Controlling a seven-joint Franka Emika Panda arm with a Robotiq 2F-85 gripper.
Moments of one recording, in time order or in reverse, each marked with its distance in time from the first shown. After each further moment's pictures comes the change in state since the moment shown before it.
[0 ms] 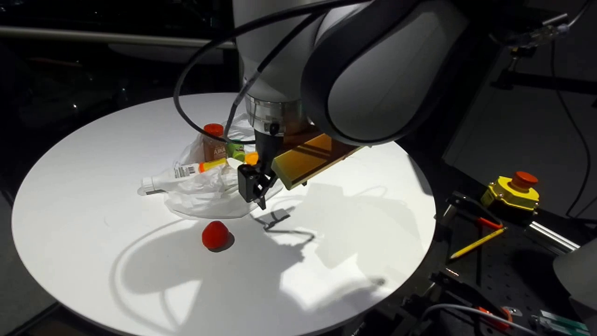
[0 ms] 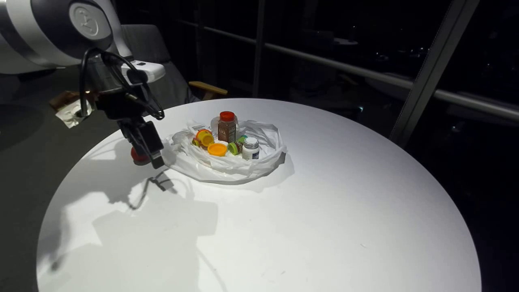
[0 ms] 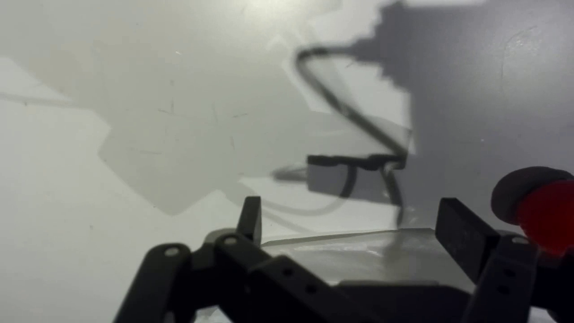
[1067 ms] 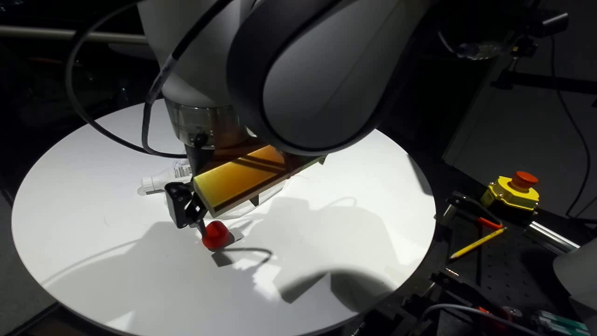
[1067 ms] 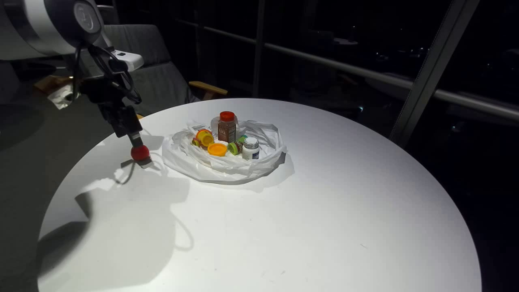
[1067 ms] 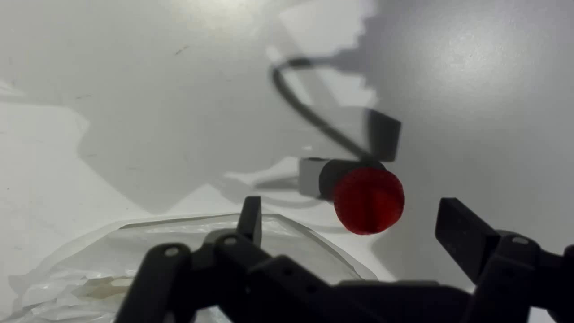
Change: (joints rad) arm -0.239 0.071 0.338 0.209 -0.124 -0.057 0.116
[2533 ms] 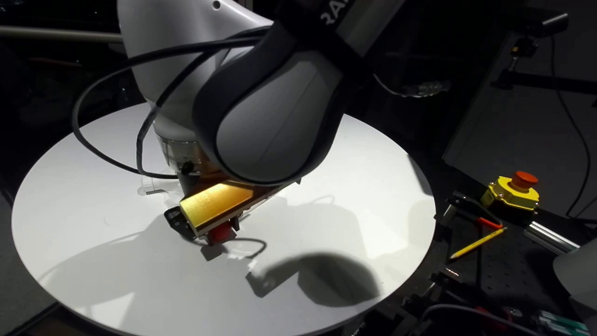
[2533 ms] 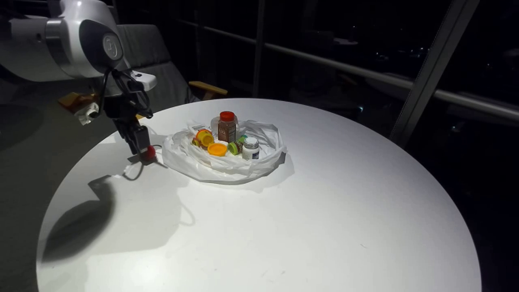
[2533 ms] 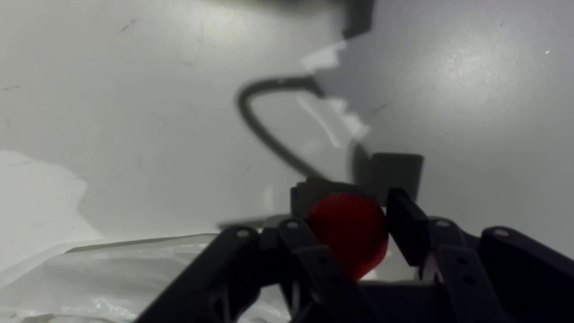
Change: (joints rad) arm -0.089 0.151 0.070 0.139 0.003 -0.021 -0.019
